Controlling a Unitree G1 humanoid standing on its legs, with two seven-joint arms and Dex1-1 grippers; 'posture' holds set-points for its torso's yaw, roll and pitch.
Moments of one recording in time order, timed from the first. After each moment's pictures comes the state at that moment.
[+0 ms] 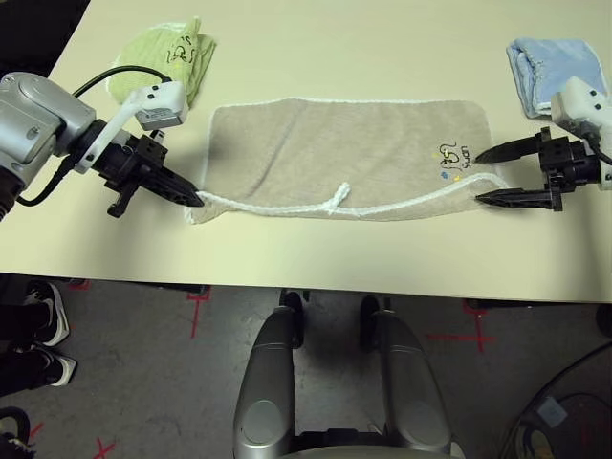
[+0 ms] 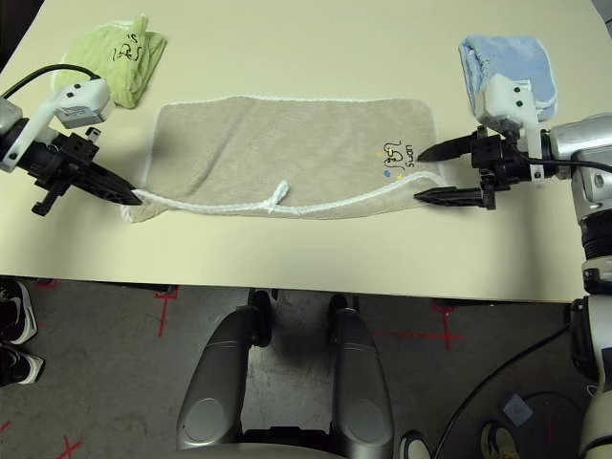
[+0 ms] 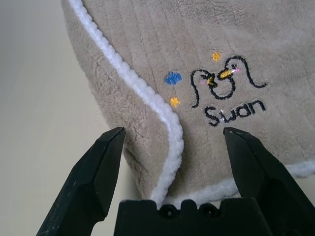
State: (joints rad) left arm -1.37 1.22 -1.04 0.56 -0.57 0.33 -1.61; right arm -0.89 -0.92 0.07 0.67 0.15 0.08 1.58
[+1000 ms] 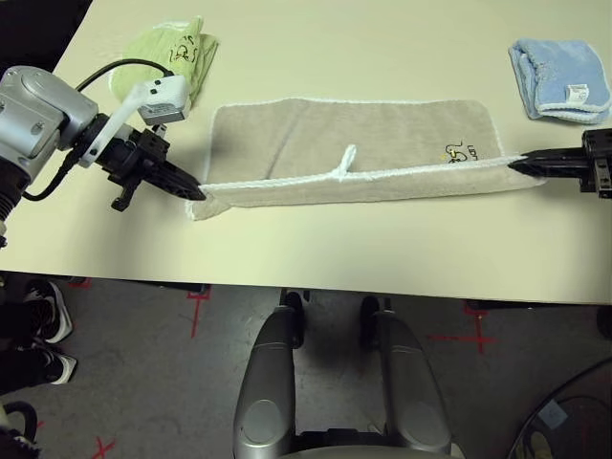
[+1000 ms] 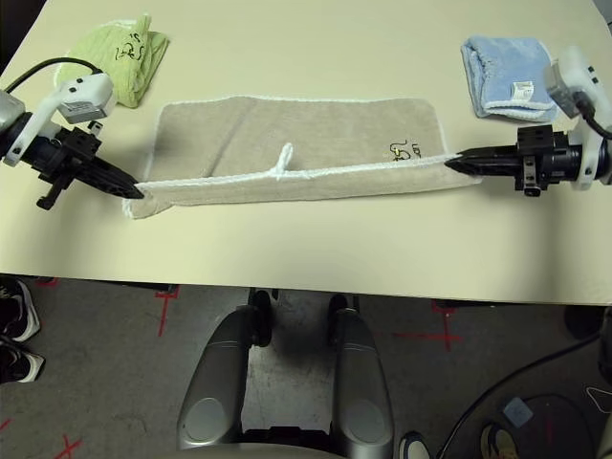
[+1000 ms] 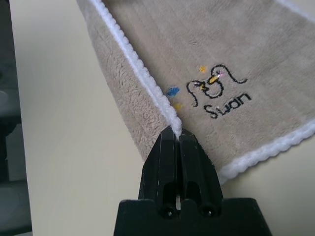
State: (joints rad) left arm -1.45 1.11 -1.02 0.73 -0.45 0.19 -1.61; right arm -0.79 -1.02 -0.04 0.62 0.32 0.24 1.60
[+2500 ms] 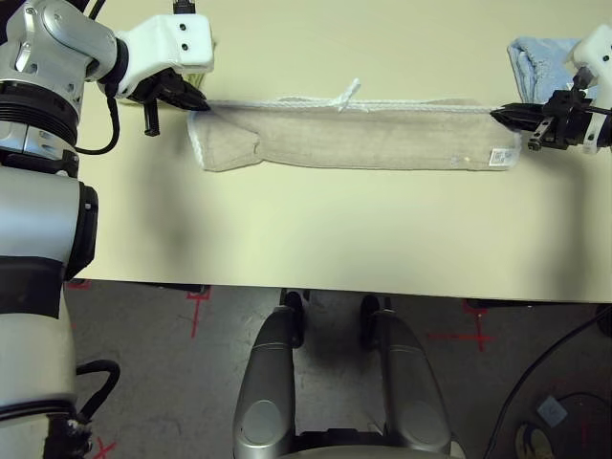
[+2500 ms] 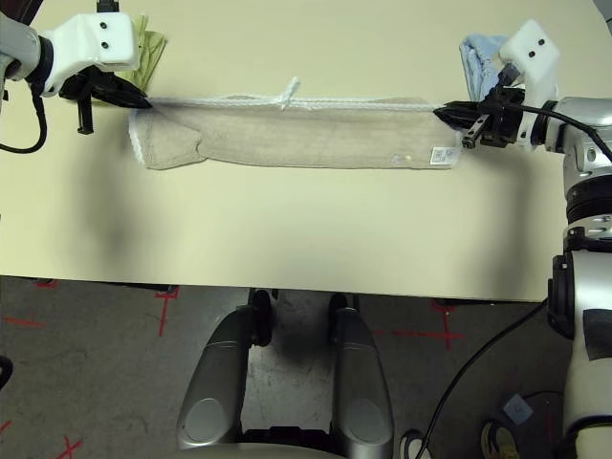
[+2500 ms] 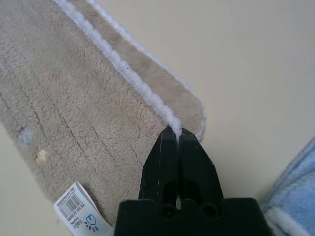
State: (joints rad) left arm -1.60 0.76 -0.43 1.31 0.31 -0.29 -1.24; right arm -1.11 -0.84 0.00 0.98 0.08 0.01 1.11
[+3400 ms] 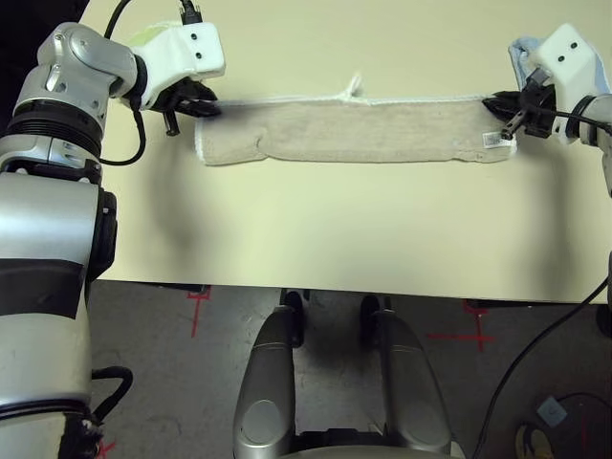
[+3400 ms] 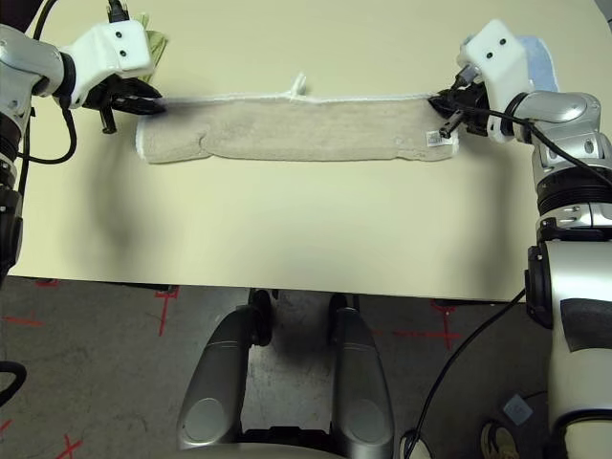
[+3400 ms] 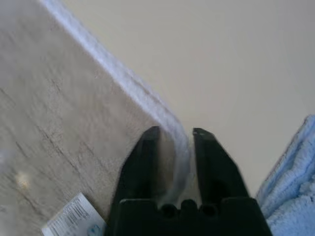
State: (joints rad) left arm -1.55 0.72 -0.25 1.31 0.29 -0.24 -1.16; right arm -1.15 -0.74 -0.04 1.00 0.03 -0.07 0.94
